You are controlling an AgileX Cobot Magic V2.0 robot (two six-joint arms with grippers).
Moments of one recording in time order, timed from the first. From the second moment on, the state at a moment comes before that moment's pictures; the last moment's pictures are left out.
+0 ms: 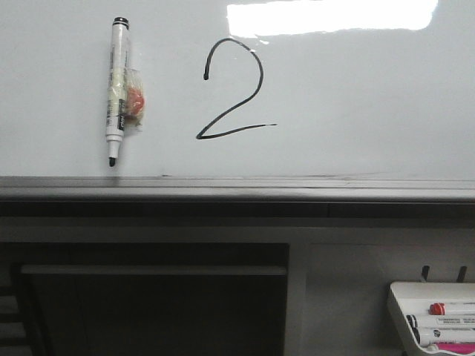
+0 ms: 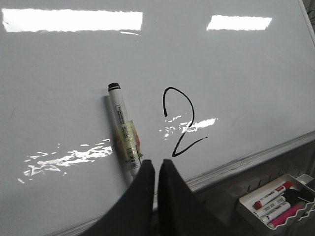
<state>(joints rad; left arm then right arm) -0.61 0.38 -0.15 0.12 -0.16 -0.20 0.79 0.26 -0.47 -0.15 0.66 -0.10</state>
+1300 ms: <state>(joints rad) 0.04 -0.01 0.00 -0.03 0.33 -0.02 0.79 0.26 -0.47 -0.16 0.66 -0.09</state>
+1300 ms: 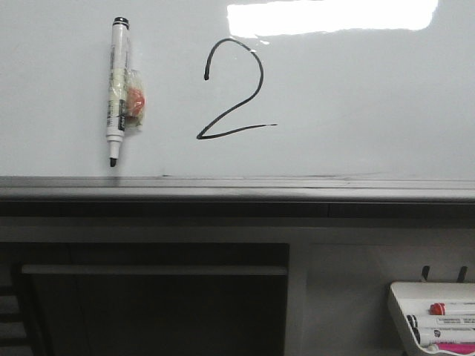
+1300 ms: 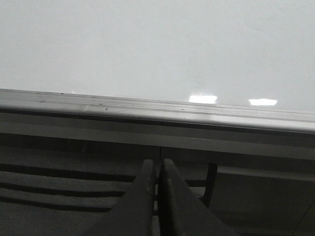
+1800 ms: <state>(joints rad) 0.04 -0.01 0.00 -0.03 0.33 -0.02 0.79 0.26 -0.47 -0.14 0.66 -0.06</state>
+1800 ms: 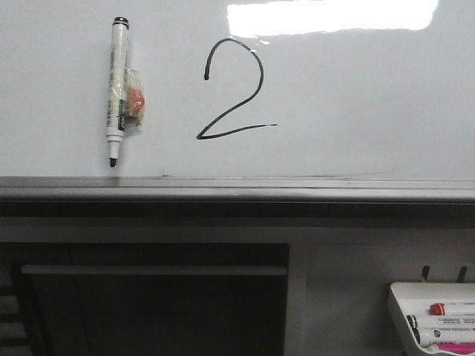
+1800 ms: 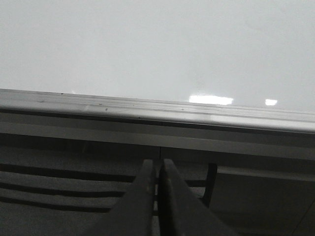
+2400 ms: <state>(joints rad) 0.04 -0.01 0.00 -0.03 0.33 -0.02 0.33 0.12 -0.03 0.03 -0.41 0.00</state>
